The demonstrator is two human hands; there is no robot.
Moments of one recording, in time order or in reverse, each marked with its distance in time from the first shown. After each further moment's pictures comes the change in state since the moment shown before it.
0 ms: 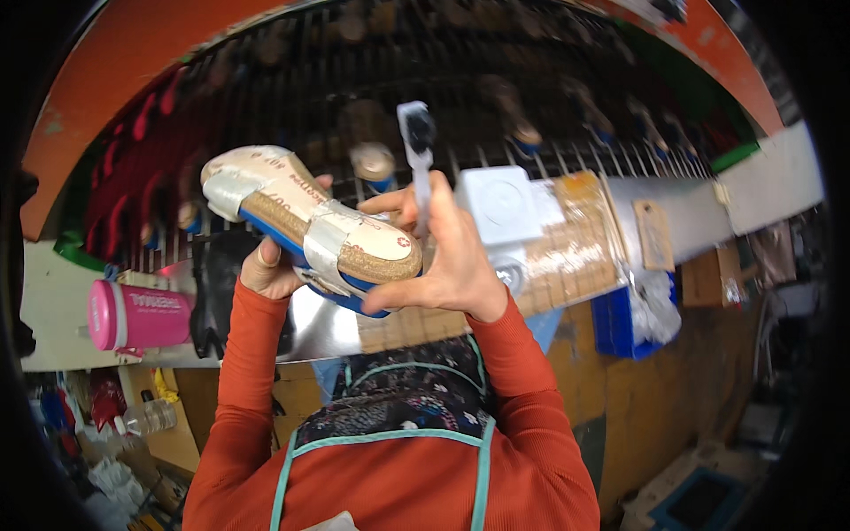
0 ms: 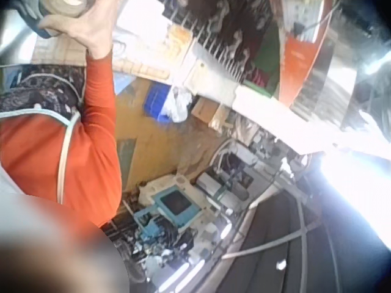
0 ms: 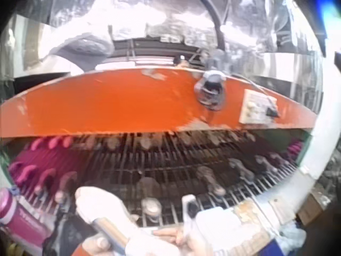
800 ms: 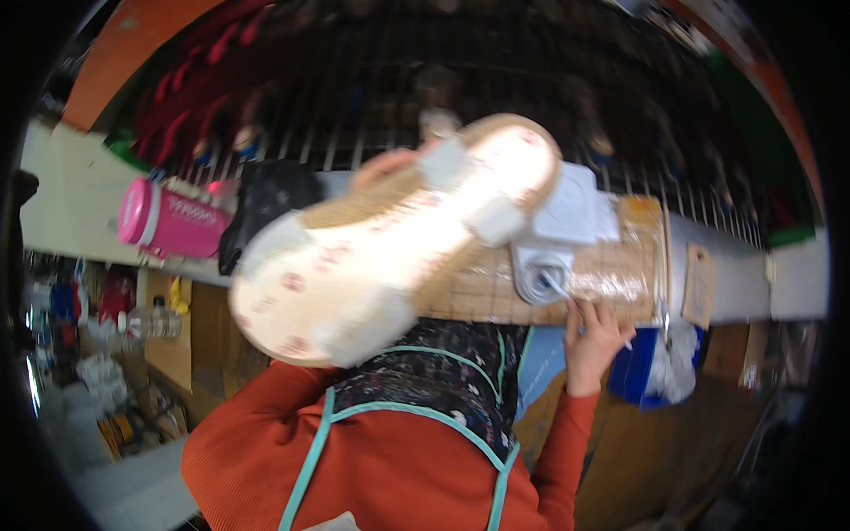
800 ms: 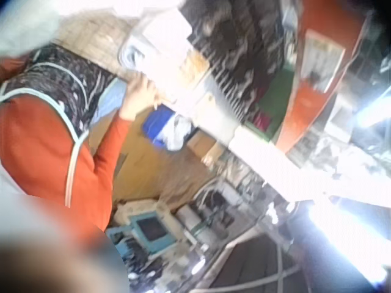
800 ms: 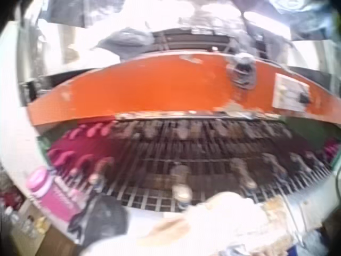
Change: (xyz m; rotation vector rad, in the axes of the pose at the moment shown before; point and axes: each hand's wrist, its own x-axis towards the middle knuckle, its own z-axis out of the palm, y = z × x) left_hand 0.013 -0.066 0.073 0.617 0.244 0.572; right_hand -0.181 0.031 -0.100 -1.464 0.182 0.215
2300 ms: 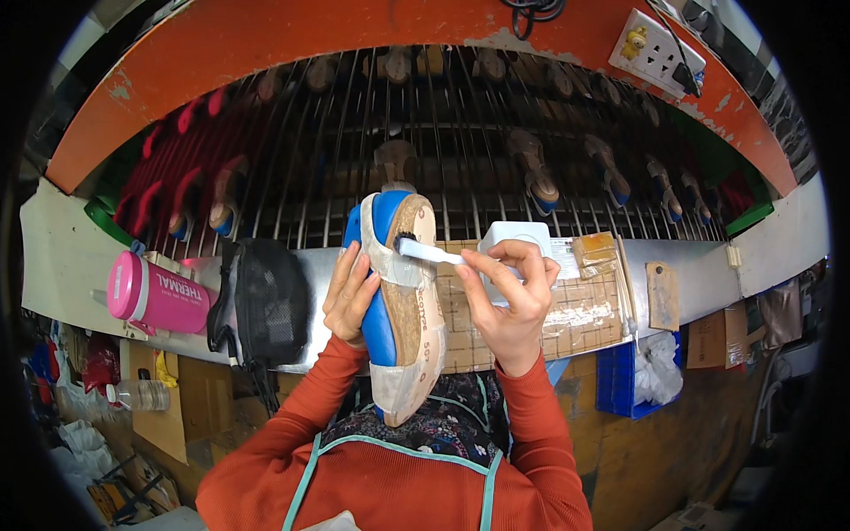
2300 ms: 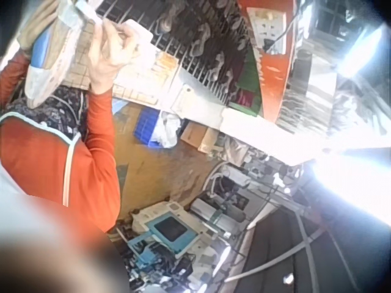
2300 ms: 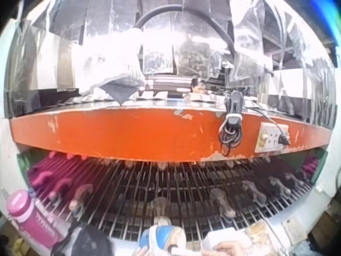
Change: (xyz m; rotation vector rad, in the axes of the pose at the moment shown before) left_hand -0.012 -0.039 -0.034 1.002 0.230 0.825; right_hand 0.131 -0.129 -0.043 0.674 0.358 -0.126
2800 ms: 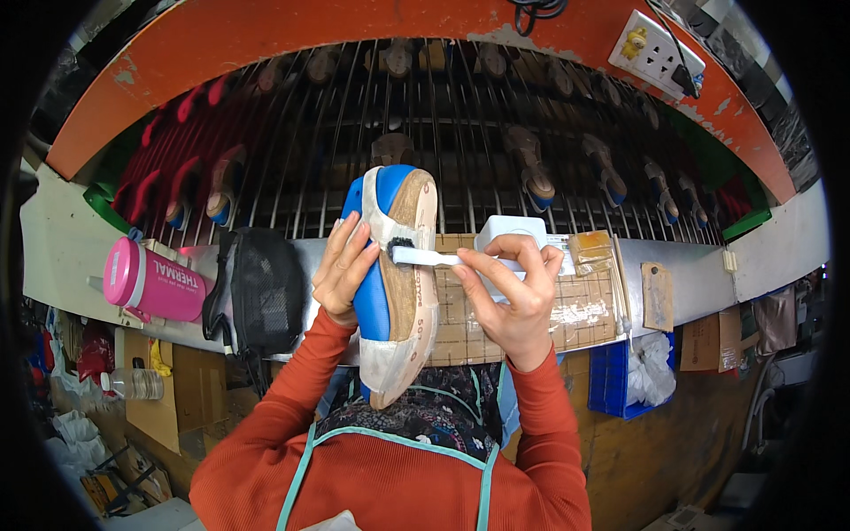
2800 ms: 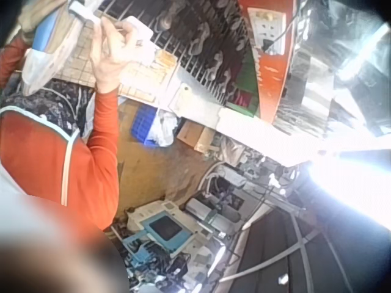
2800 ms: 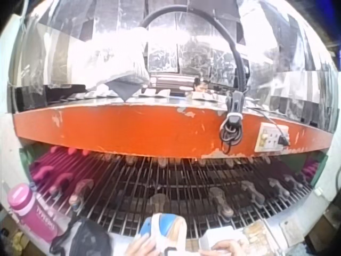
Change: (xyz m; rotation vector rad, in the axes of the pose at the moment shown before) left_hand 0.026 -0.007 -0.001 -0.013 -0.032 0.037; right_hand 0.013 -0.005 -0.020 -0.072 -0.118 -0.167
